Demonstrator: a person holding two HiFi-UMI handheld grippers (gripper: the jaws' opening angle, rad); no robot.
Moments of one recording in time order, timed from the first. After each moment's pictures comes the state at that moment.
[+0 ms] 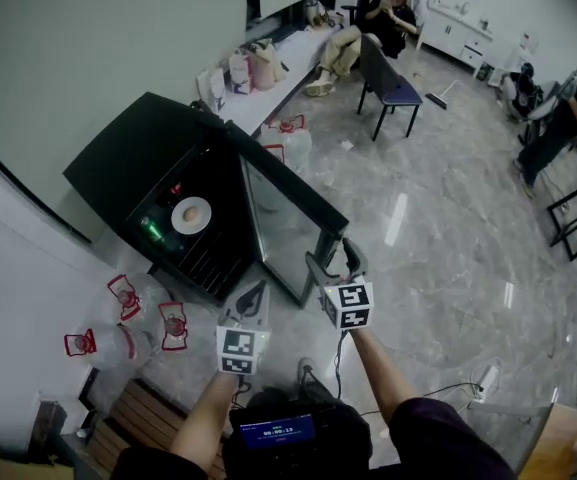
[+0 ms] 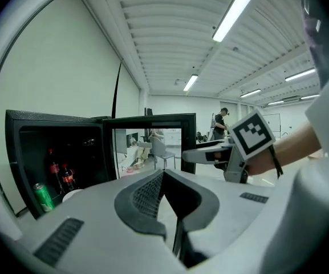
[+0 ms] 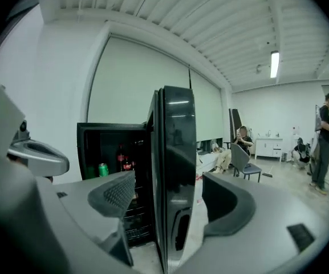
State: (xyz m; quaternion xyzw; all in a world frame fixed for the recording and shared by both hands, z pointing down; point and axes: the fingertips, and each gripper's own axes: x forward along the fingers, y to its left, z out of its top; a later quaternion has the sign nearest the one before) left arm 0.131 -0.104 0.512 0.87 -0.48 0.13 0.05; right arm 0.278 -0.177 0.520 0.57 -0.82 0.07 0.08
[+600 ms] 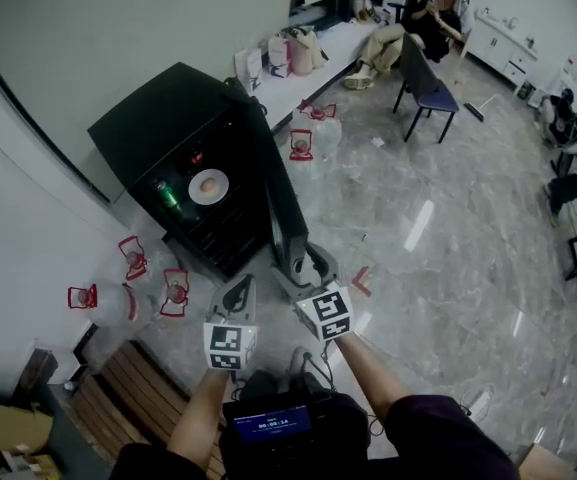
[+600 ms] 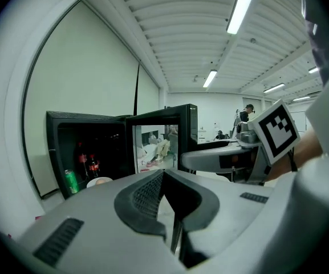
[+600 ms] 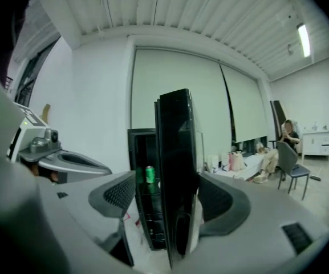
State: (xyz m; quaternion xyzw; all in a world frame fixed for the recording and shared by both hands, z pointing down) left arm 0.110 -0.067 0.519 0.80 -0.58 0.13 0.06; right arm 0.188 -0.122 0.511 0.39 -0.92 0.06 0.06
